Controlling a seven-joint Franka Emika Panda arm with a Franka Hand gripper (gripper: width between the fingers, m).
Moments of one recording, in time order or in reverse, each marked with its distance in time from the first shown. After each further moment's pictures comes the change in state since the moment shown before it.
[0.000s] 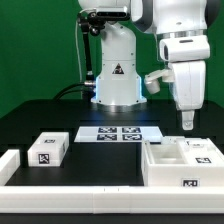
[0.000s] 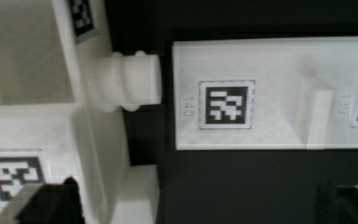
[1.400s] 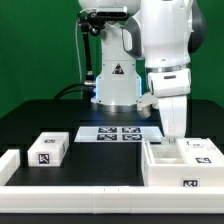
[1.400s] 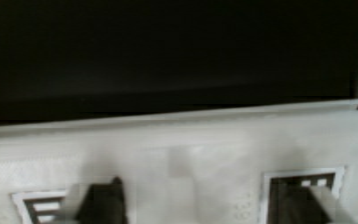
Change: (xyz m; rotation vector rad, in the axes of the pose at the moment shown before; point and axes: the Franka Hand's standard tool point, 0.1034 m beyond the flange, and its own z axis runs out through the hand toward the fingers) arm -0.016 -0.056 0.054 0.073 0.037 0.034
